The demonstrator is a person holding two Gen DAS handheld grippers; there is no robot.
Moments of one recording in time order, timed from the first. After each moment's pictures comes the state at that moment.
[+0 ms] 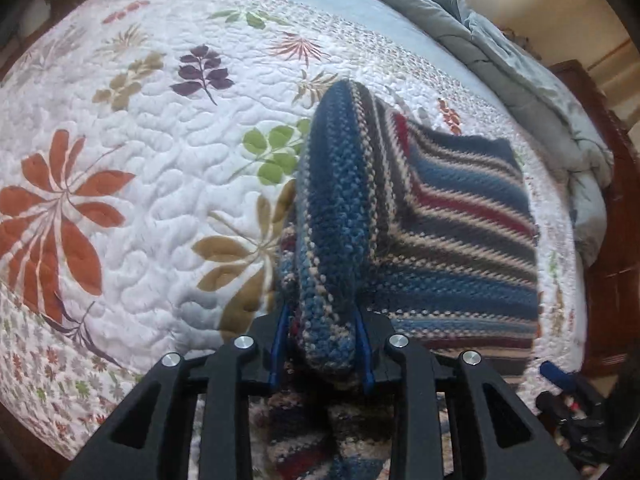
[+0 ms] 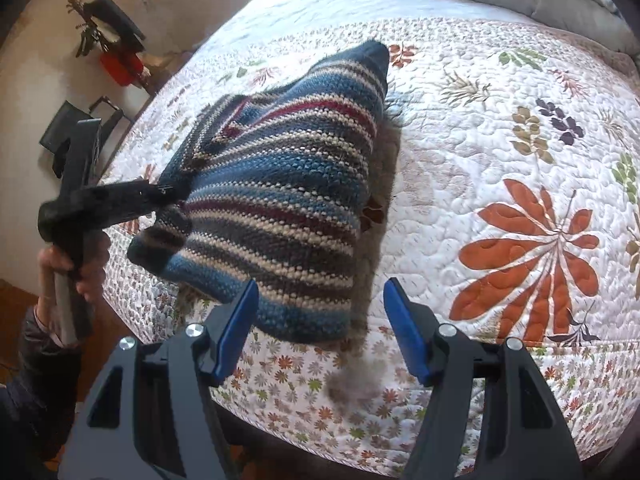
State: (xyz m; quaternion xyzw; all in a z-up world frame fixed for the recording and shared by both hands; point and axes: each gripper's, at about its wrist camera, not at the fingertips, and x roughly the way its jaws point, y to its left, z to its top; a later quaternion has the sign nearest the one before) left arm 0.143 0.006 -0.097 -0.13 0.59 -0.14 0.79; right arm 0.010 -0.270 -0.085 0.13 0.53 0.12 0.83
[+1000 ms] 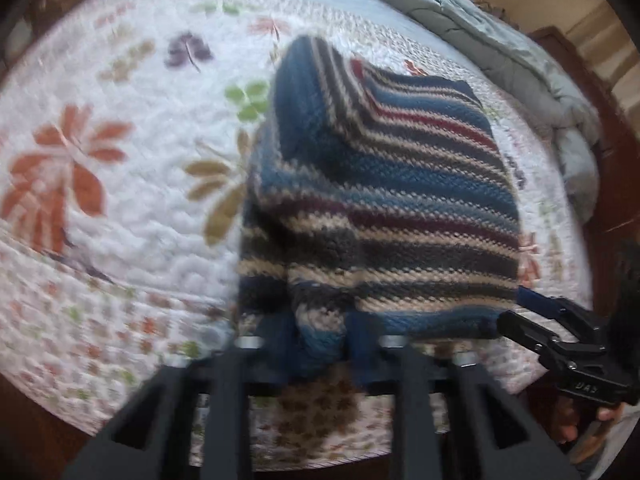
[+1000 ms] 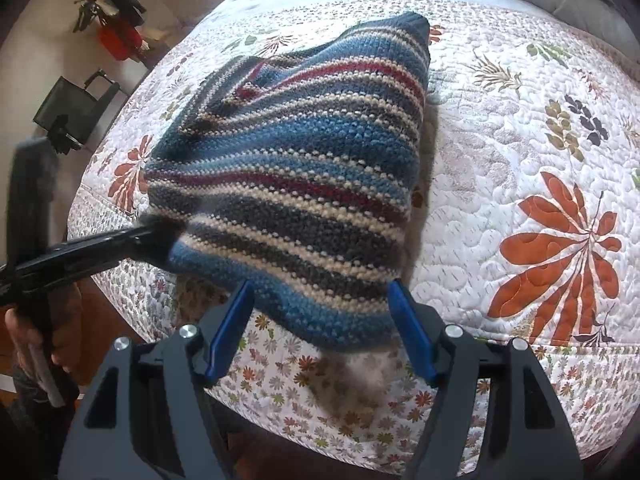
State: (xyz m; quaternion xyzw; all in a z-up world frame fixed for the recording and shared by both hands) left arm 0.081 -0.002 -0.085 -0.12 0.60 -0.18 0.77; right arm 0.015 -0.232 -0.098 0.10 0.56 0.12 0.82
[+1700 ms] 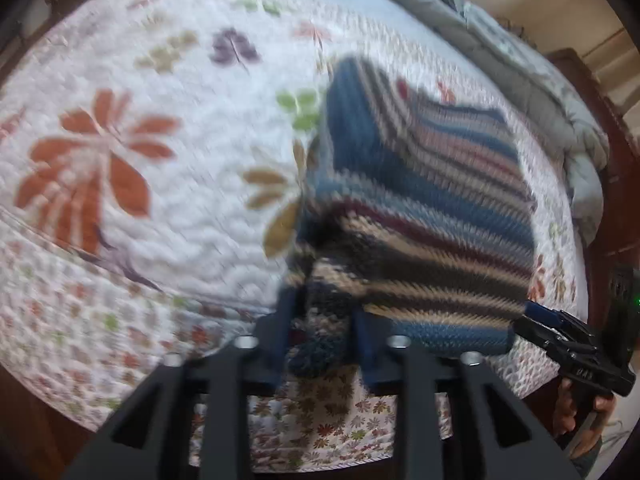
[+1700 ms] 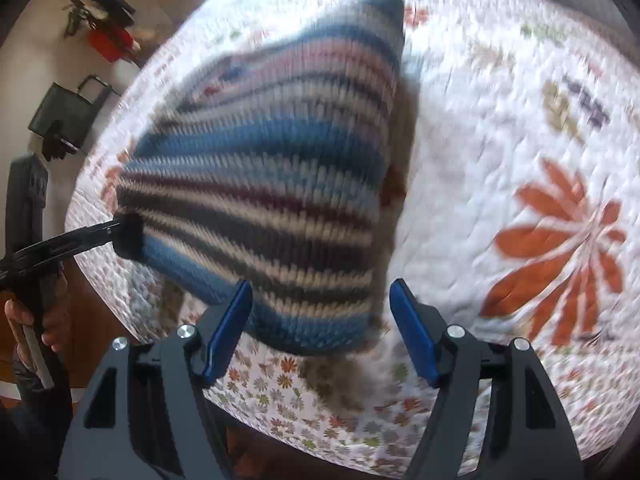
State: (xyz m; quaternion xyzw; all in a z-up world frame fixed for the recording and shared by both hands) left arm 0.096 0.043 -0.074 -0.13 0.59 -0.15 0.78; right arm 0.027 -0.254 -0.101 0.12 0.57 0.12 0.81
